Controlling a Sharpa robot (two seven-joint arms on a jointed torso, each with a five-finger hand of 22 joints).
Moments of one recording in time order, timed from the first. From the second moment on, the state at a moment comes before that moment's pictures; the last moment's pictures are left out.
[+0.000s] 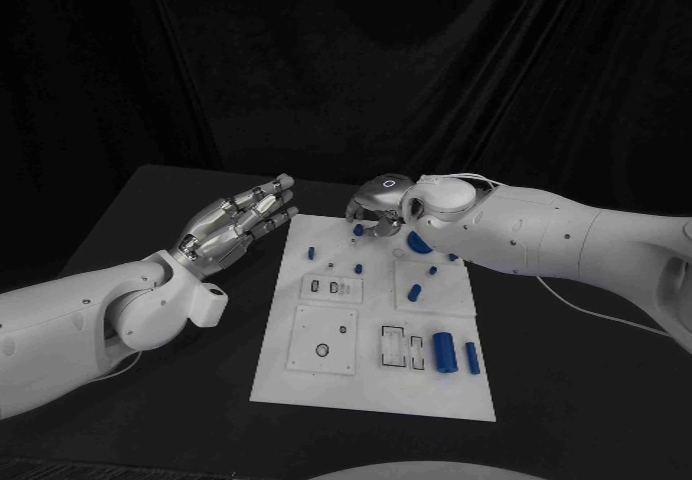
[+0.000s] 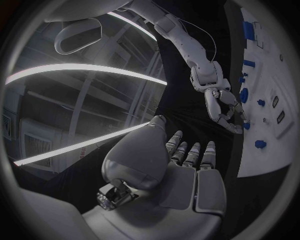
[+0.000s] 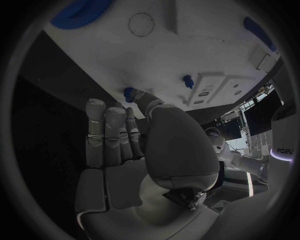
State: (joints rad) left arm 1.27 -0.85 -0.21 1.45 -0.16 0.18 0.68; left_hand 1.43 0.28 -0.17 0.26 0.53 0.29 0.10 0.03 0.02 0.01 0.05 0.01 0.01 0.00 0.15 0.01 0.01 0.16 0.00 0.22 0.01 0.01; right arm 1.34 -0.45 -0.21 0.97 -1.71 -0.23 0.09; right_hand 1.37 -0.14 0.38 0.02 0.29 0.78 0.05 0.07 0.46 0.89 0.06 0.19 0.26 1.33 -0.03 1.09 0.82 0.19 1.15 0.08 1.01 1.01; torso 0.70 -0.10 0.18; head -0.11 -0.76
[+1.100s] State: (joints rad) left arm 1.27 -0.87 -0.21 1.45 -0.16 0.18 0.68; left_hand 1.43 0.28 -0.17 0.26 0.53 0.30 0.10 0.03 0.02 0.00 0.06 0.01 0.01 0.00 0.15 0.01 0.01 0.16 -0.01 0.23 0.01 0.01; right arm 1.37 -0.78 -0.21 1.26 -1.71 -0.41 0.05; right_hand 1.30 -0.11 0.16 0.20 0.19 0.82 0.07 0.12 0.30 1.46 -0.01 1.55 1.31 1.46 -0.07 1.55 1.30 0.09 1.40 0.04 1.29 1.29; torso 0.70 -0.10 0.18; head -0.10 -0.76
